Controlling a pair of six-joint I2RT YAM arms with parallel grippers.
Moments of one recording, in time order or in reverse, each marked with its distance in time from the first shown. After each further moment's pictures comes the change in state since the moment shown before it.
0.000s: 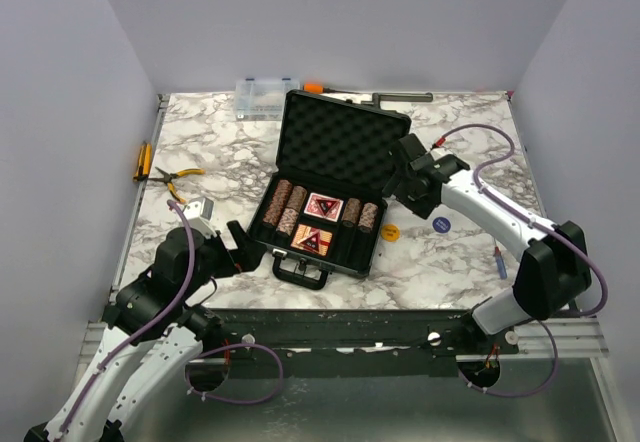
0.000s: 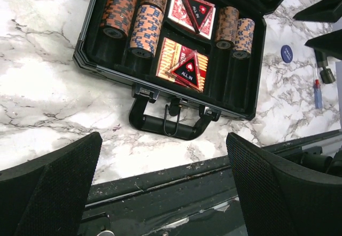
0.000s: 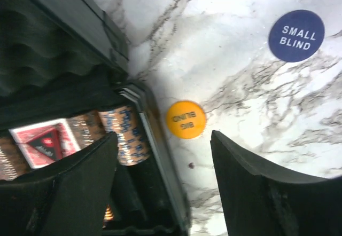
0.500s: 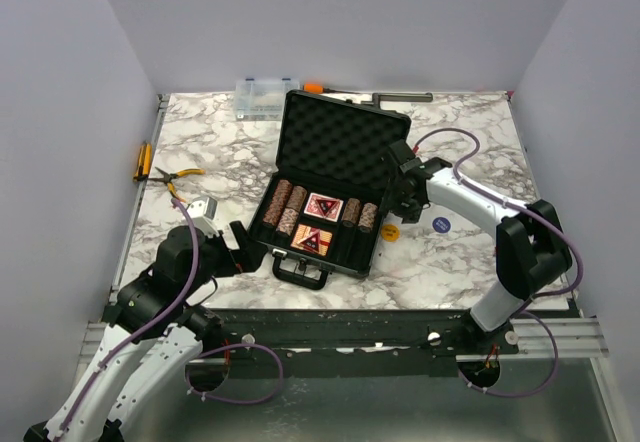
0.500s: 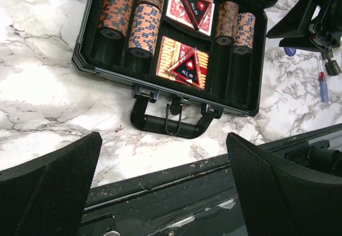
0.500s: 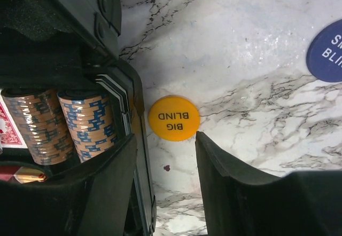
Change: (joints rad) left arm 0.000 0.014 0.000 0.010 0.010 0.039; right arm -0.011 0.157 -0.041 0.079 -0.183 -0.267
